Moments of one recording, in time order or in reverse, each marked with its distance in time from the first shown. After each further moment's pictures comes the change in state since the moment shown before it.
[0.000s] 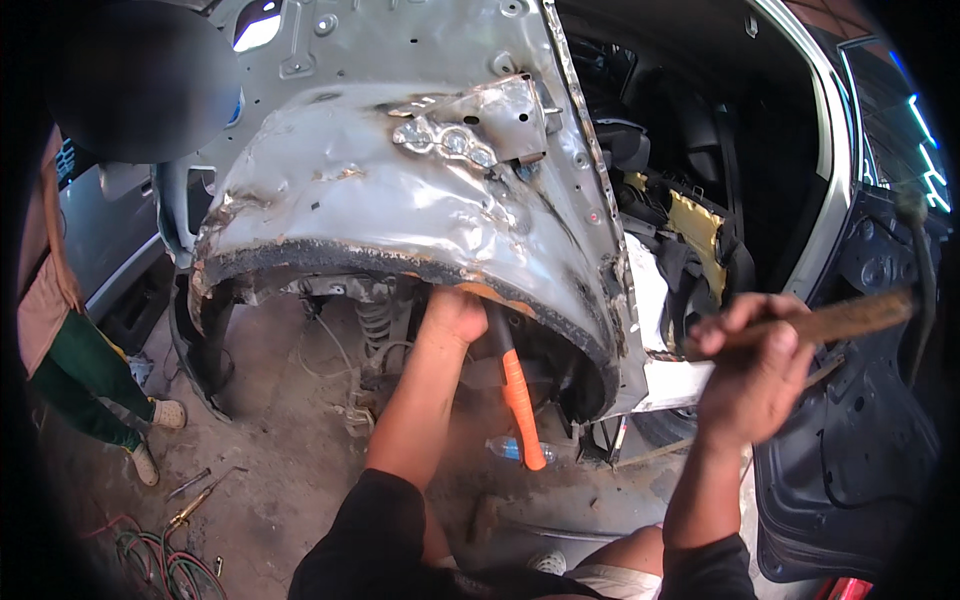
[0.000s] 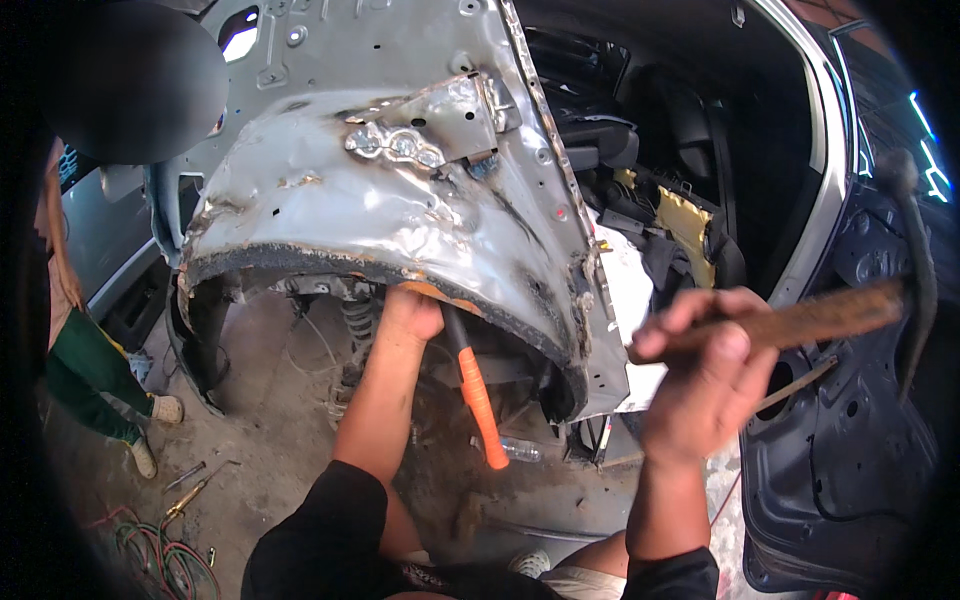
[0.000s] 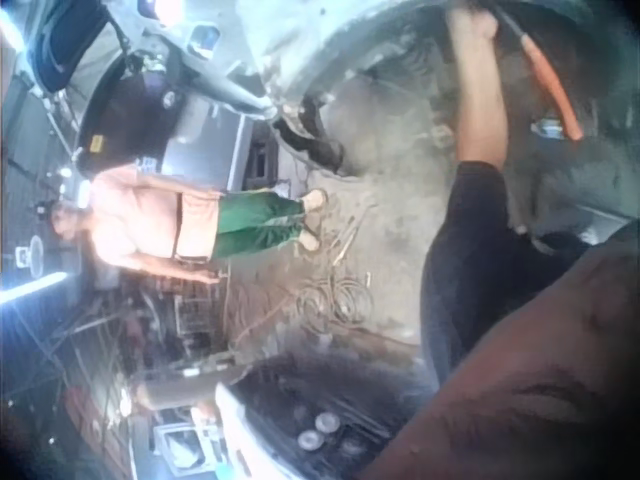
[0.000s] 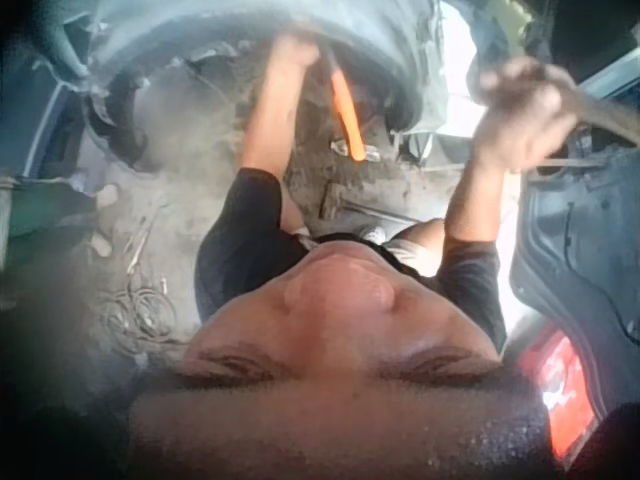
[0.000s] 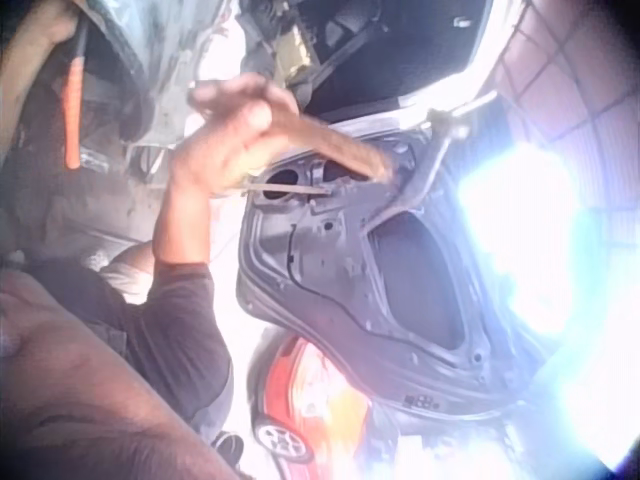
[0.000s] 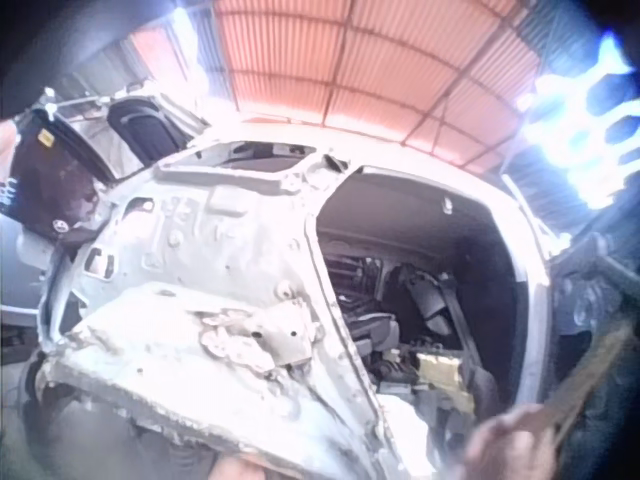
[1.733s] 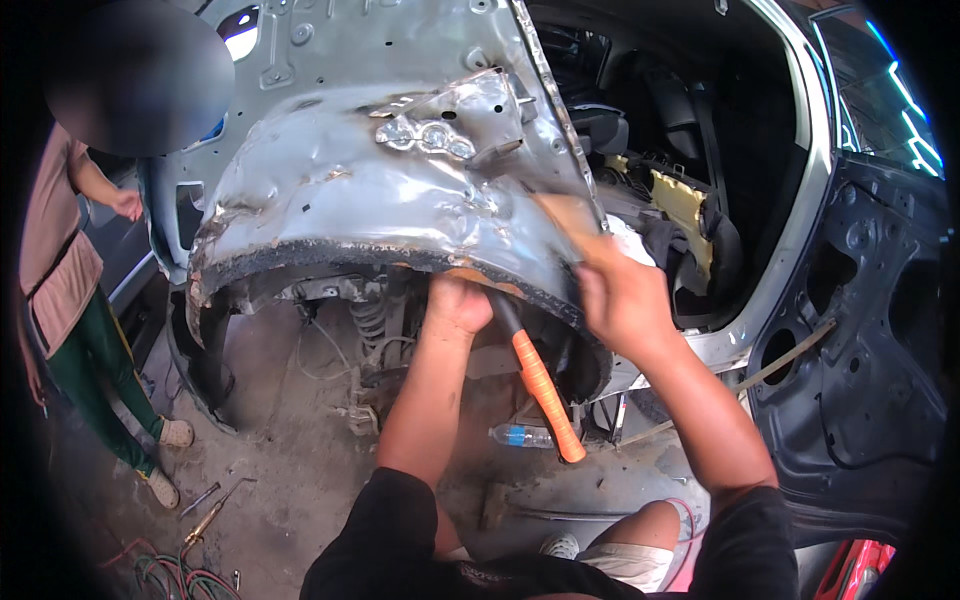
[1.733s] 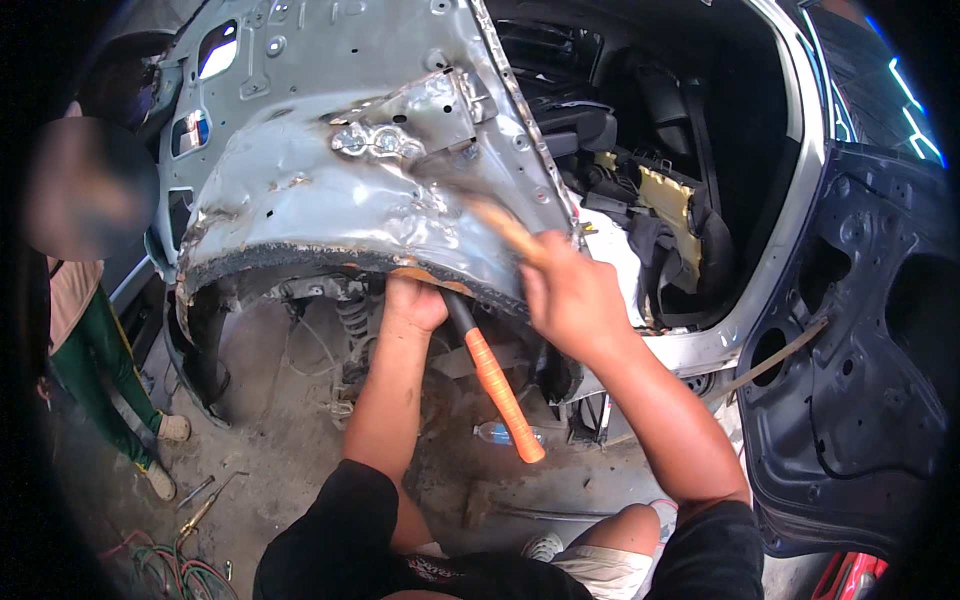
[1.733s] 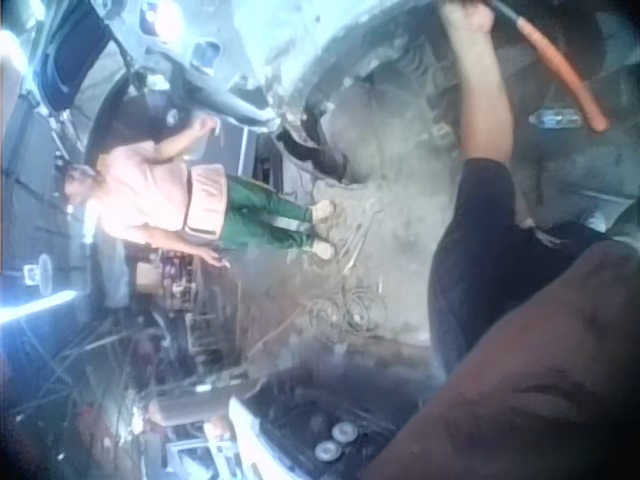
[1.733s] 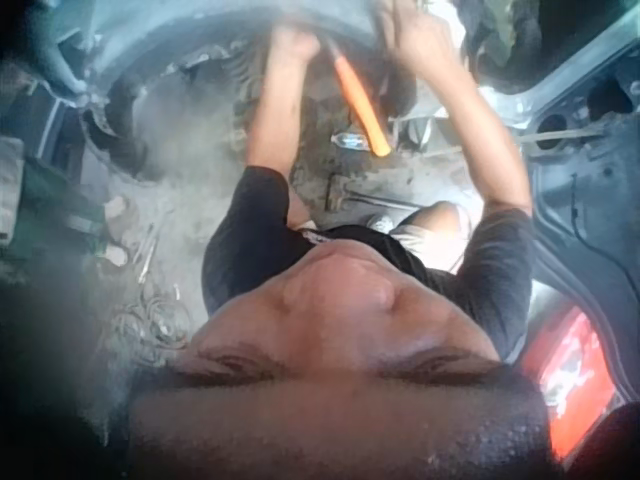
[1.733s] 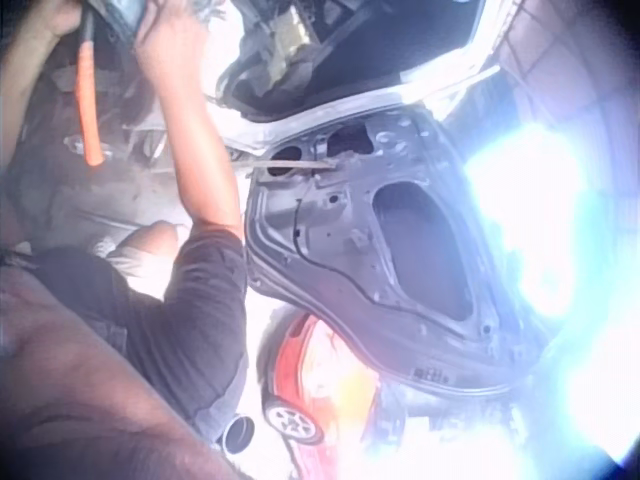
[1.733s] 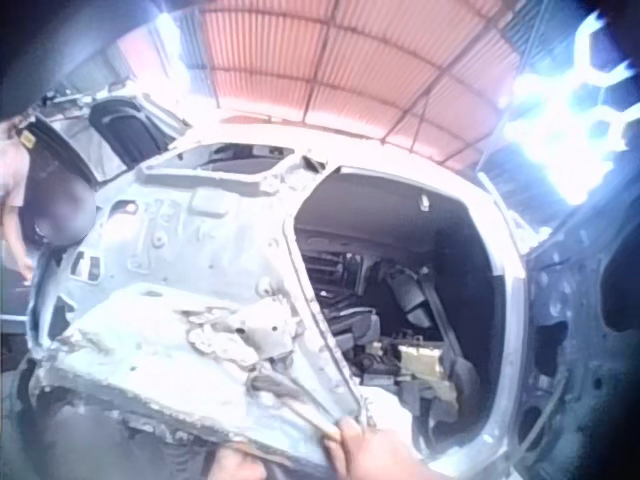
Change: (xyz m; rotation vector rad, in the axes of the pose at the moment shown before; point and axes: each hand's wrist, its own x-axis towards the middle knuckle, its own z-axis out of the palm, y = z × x) left_hand -0.001 -0.013 0.011 -0.194 -0.182 -0.091; right_hand 0.008 0.069 0.008 -0.888 -0.767 -0.210
